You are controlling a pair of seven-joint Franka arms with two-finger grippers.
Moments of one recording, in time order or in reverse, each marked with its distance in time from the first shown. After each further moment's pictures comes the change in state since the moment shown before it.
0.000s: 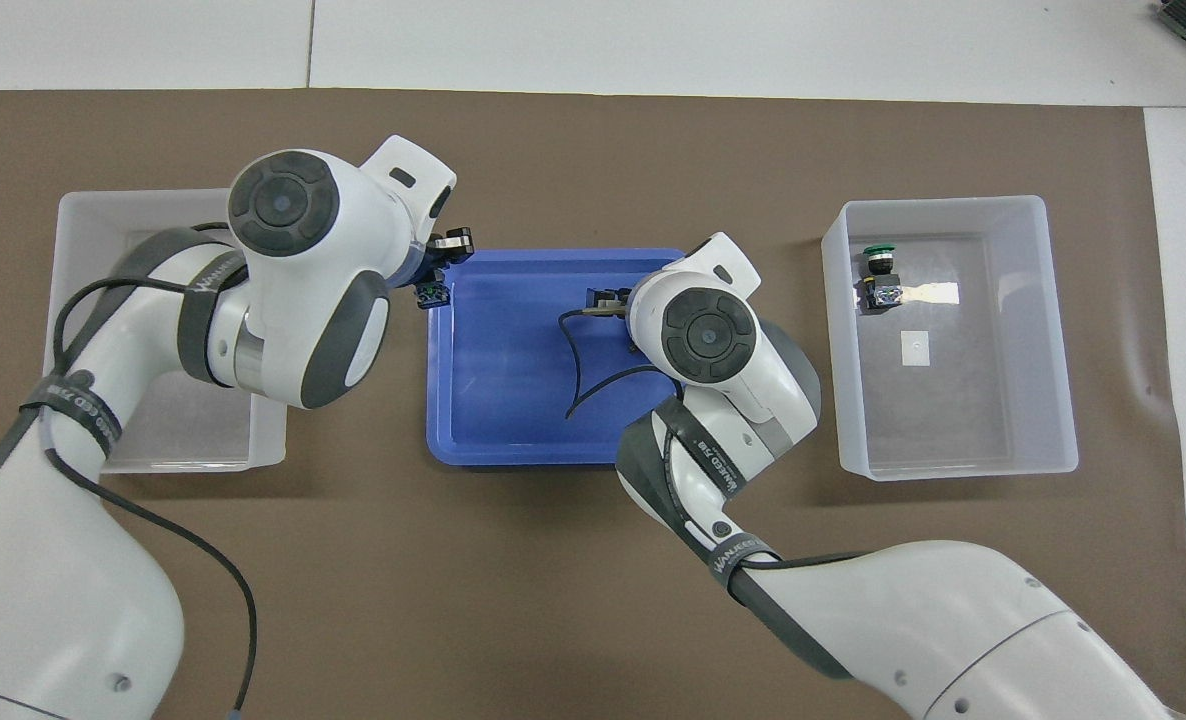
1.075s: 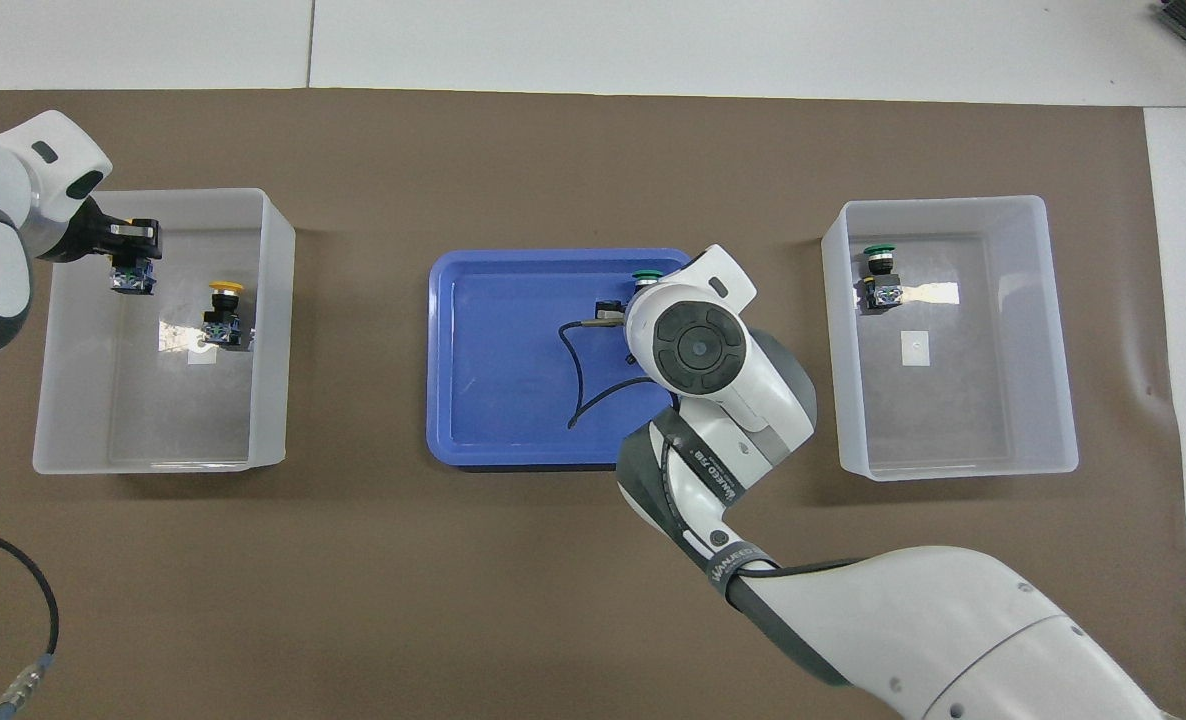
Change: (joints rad) left arm 0.398 -0.017 0.002 -0.083 0.000 0.033 0.573; right arm 0.000 -0.036 -0.013 -0.022 -0.020 -0.007 0.016
